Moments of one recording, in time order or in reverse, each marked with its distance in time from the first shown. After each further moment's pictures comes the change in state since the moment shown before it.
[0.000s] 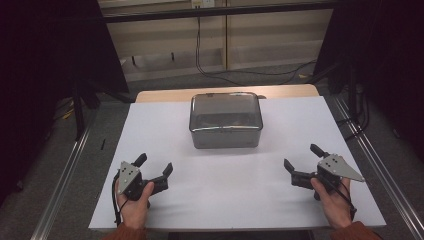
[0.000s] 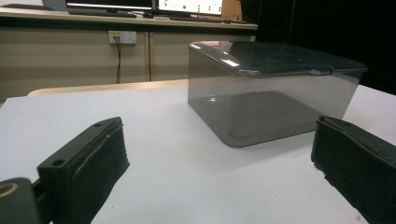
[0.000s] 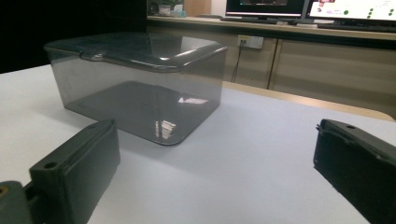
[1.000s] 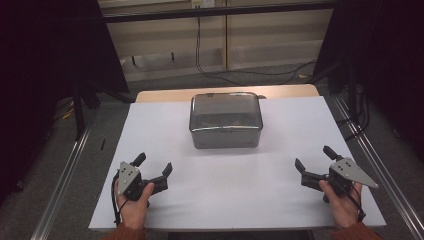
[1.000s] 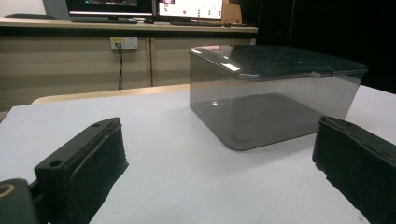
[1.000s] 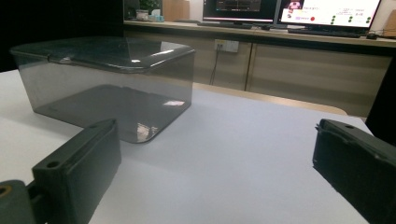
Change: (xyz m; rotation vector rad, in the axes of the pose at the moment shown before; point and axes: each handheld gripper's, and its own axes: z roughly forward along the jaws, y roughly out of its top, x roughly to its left) left arm 0.001 0.000 -0.001 -0.016 0.009 0.011; right arm -0.015 -0.003 -0.020 -0.017 -0.090 0.007
